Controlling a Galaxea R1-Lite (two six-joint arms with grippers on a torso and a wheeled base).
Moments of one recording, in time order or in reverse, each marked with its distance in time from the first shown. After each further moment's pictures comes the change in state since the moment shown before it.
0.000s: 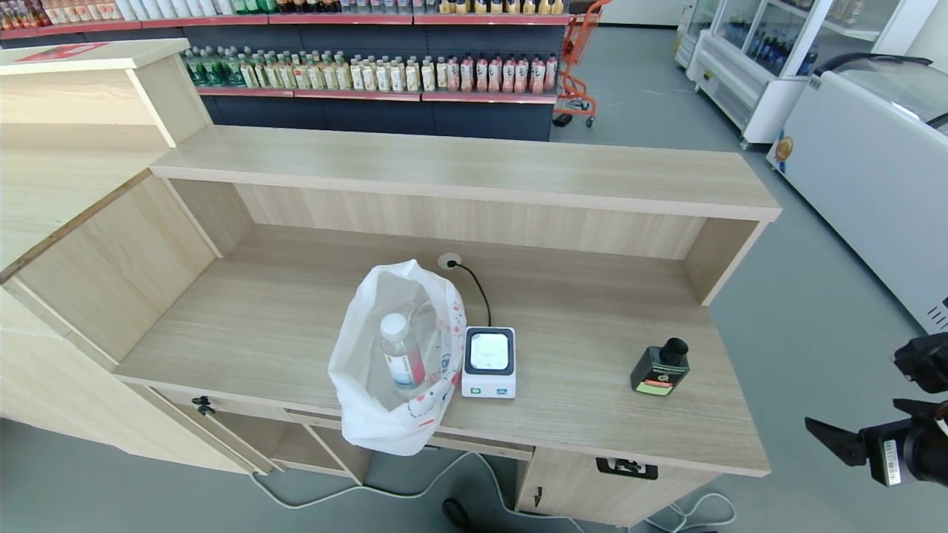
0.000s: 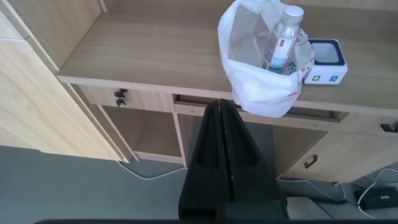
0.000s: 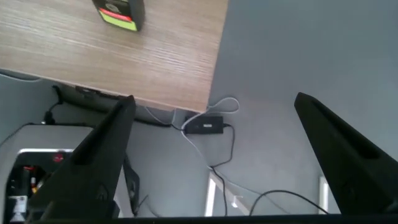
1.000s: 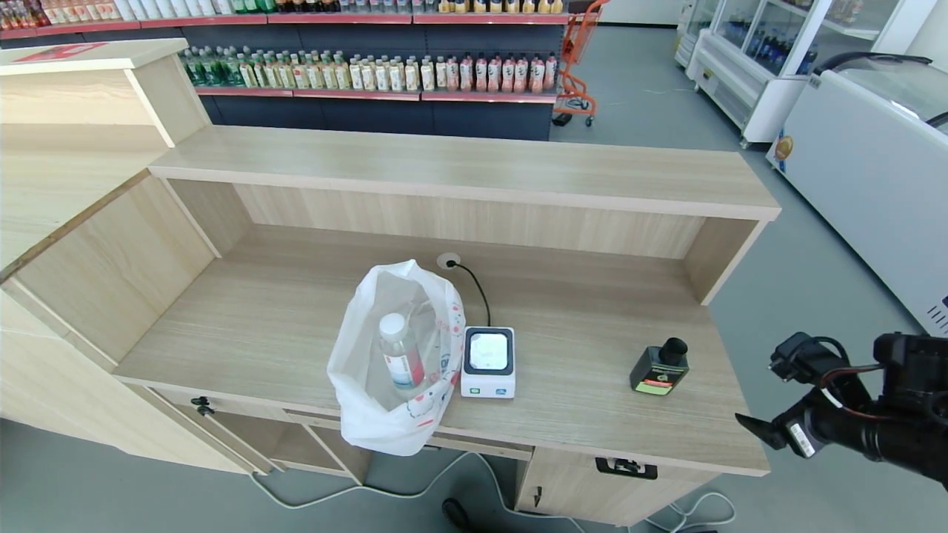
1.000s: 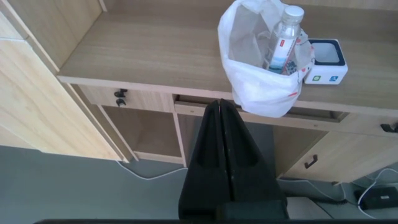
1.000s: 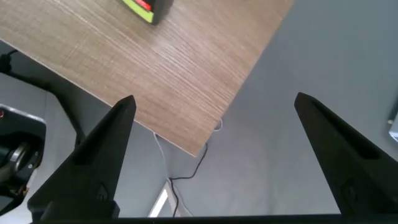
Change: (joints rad) left arm 0.000 0.000 0.000 0.000 0.000 0.000; right arm 0.059 0.492 -0.140 -0.265 0.116 -0.342
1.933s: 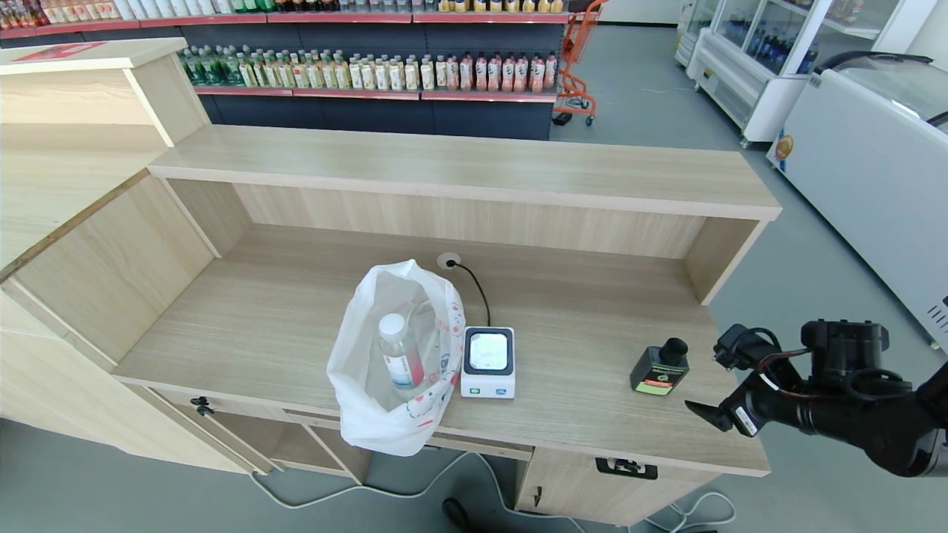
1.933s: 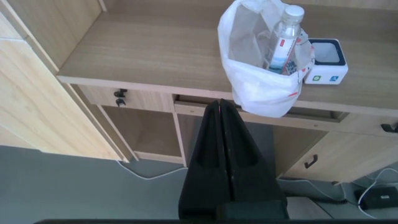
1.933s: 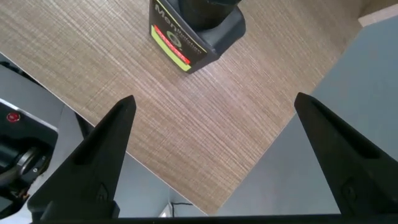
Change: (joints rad) left arm 0.000 0.000 0.000 0.000 0.000 0.000; right arm 0.095 0.168 -0.163 -0.001 0.062 -0.017
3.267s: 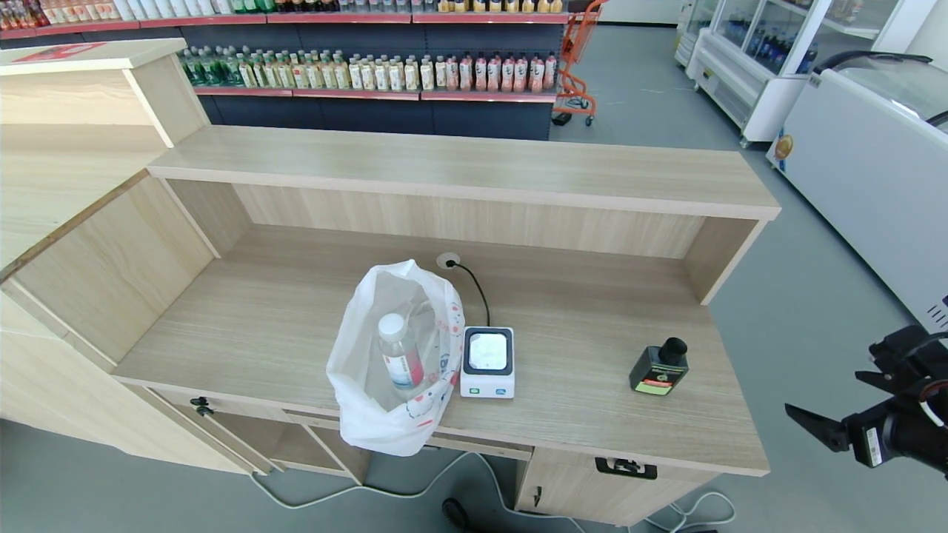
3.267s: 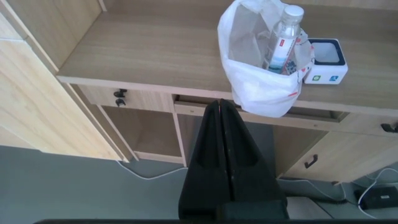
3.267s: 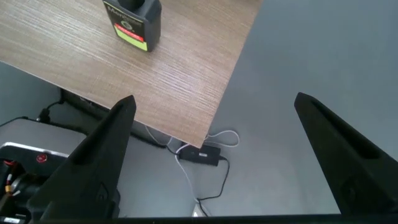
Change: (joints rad) left arm 0.000 0.000 0.000 0.000 0.000 0.000; right arm -0.257 -0.446 0.299 0.010 0.111 0.181
